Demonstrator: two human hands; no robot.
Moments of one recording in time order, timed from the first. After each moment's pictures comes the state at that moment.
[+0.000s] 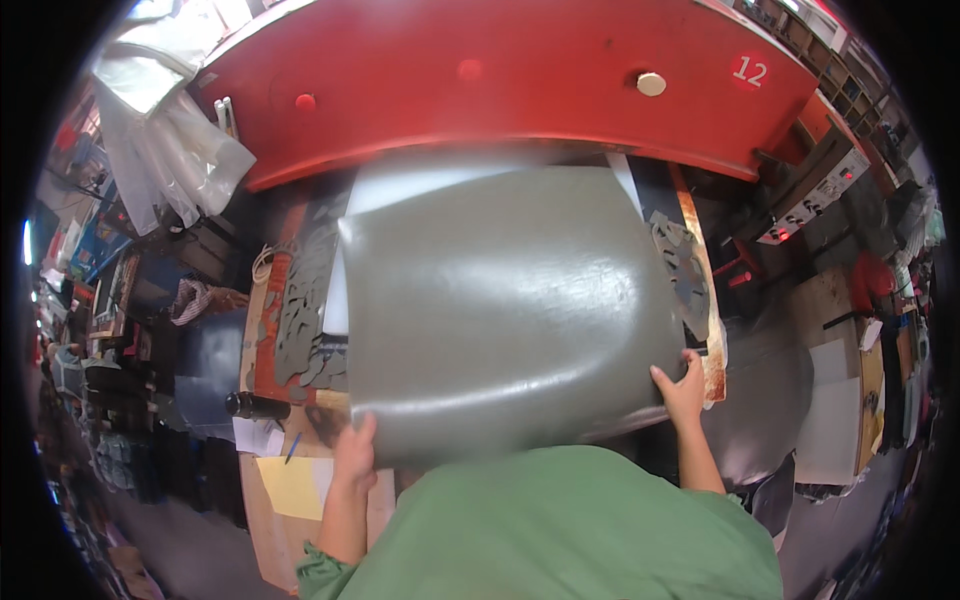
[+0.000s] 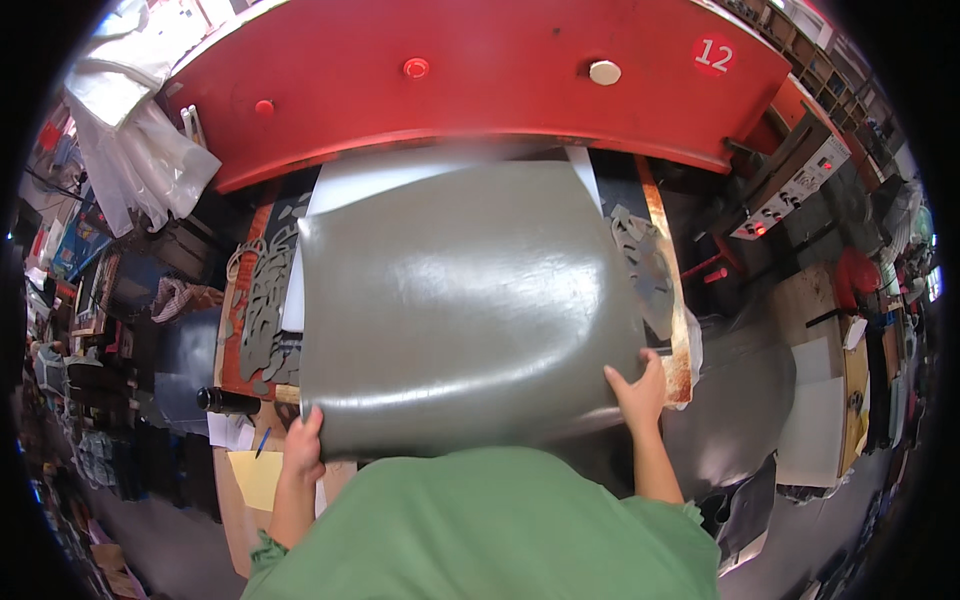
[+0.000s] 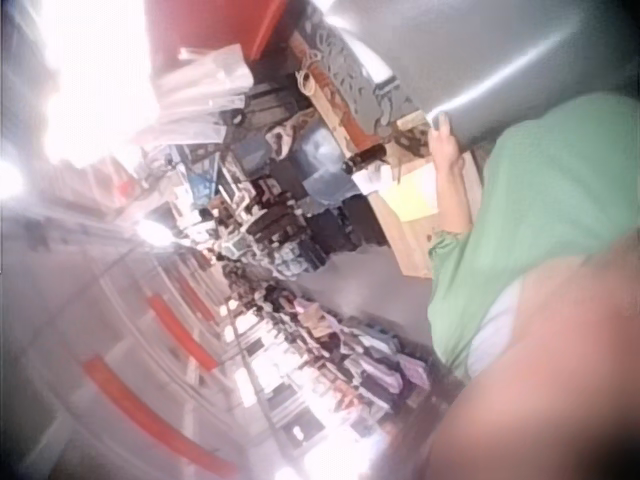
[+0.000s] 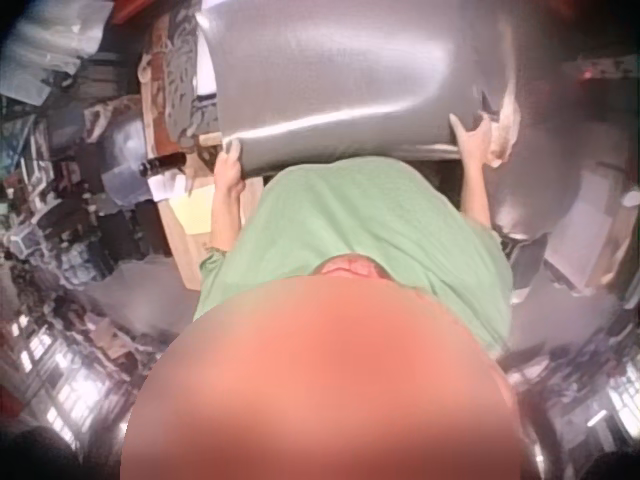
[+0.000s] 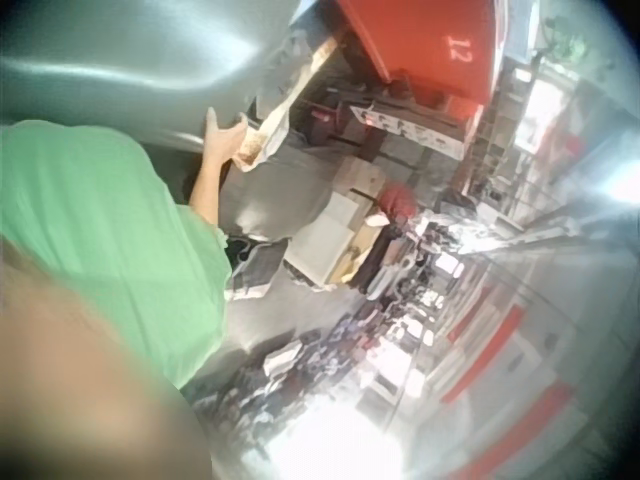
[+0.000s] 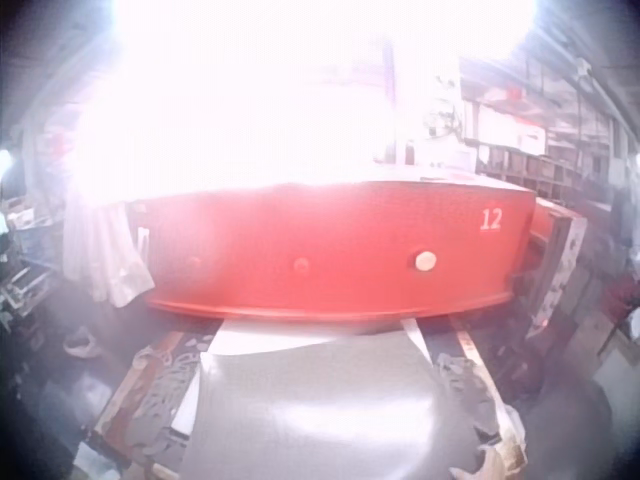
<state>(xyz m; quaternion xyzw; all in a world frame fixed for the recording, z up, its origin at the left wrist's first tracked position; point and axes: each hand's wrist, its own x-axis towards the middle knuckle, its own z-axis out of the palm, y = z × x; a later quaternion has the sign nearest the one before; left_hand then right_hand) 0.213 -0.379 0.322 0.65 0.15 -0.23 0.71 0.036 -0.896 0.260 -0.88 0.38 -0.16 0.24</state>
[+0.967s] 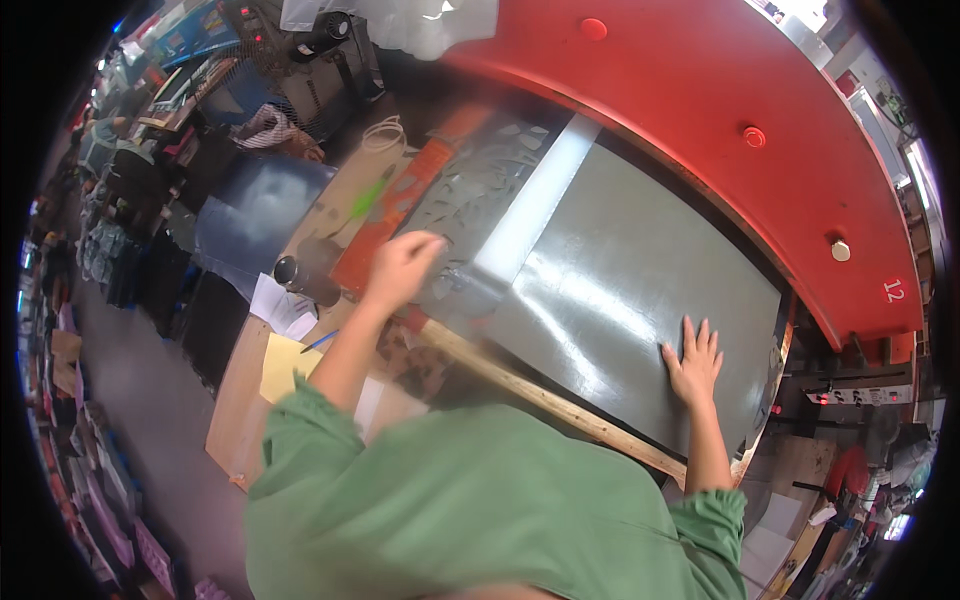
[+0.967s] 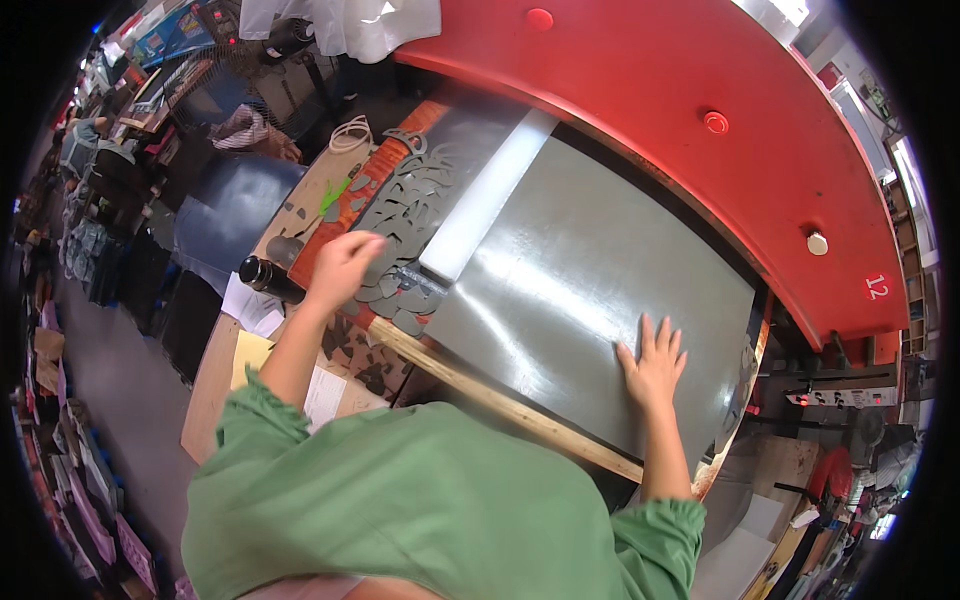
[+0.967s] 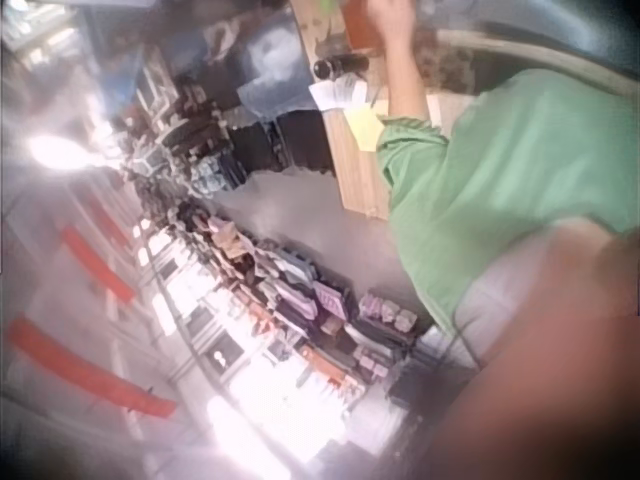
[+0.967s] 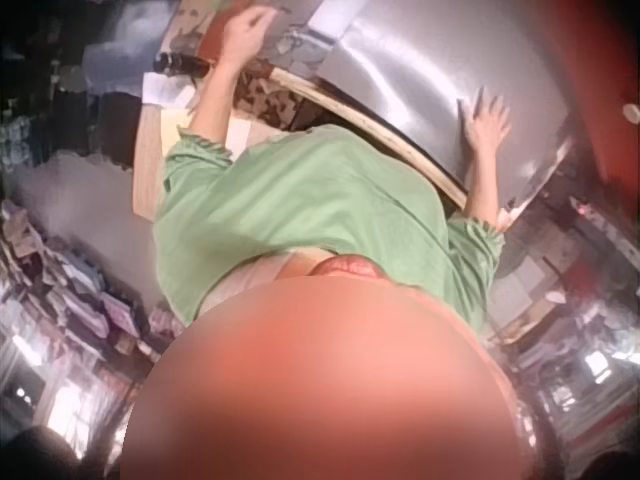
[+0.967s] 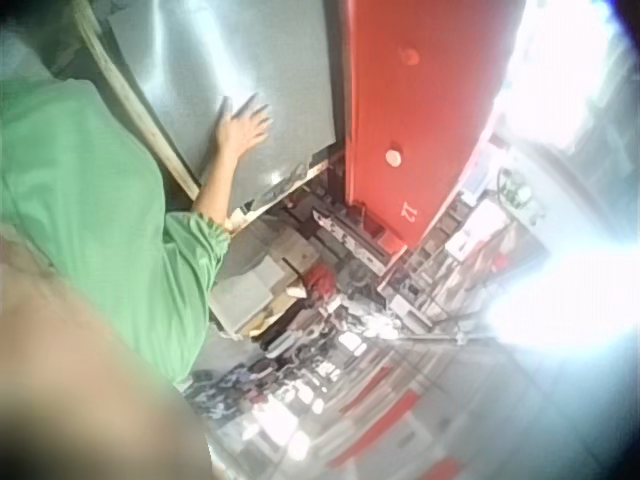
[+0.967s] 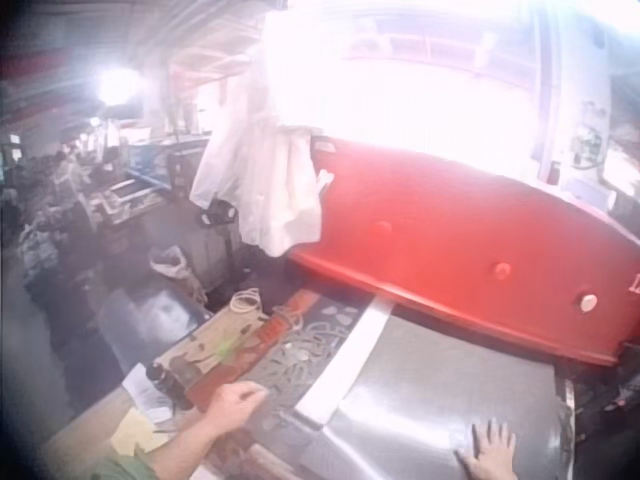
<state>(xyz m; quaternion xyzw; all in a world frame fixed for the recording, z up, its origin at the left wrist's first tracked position) 0.400 -0.271 0.321 0.85 -0.04 0.04 0.53 0.281 -0.765 0.304 -0.99 0.13 0.05 0.03</state>
